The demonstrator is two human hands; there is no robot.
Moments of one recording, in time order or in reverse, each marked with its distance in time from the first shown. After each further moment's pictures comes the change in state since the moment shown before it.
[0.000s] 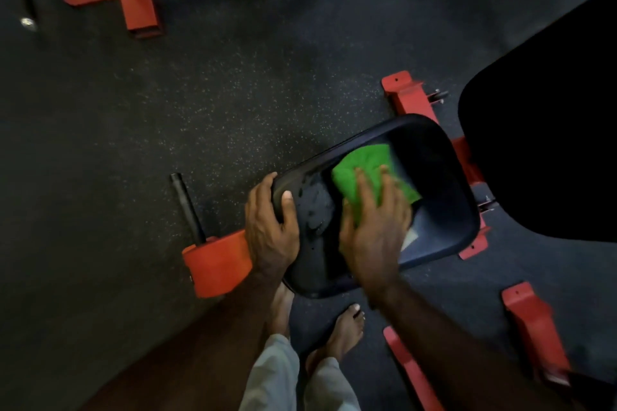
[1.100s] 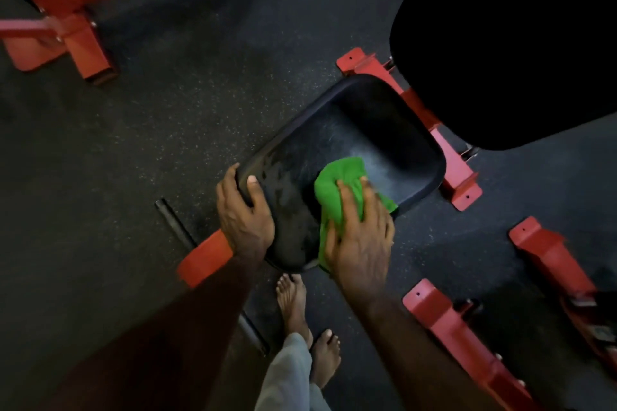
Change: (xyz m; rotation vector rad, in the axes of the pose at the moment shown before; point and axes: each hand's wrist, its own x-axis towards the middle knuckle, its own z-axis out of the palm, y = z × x) left_hand 0.001 -0.001 0.002 0.053 0.038 0.065; right_hand -0.088 0.011 0.009 0.059 0.092 0.207
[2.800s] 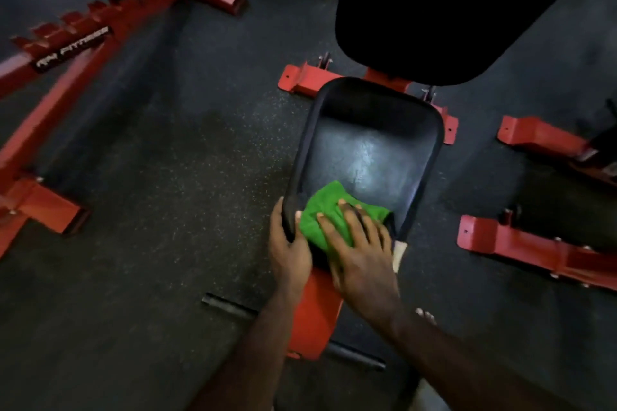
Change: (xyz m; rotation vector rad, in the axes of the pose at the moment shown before) left_hand 0.068 -0.027 -0.034 -0.237 -0.699 -0.036; right_hand -0.026 -0.125 0.059 -0.056 0.116 0.161
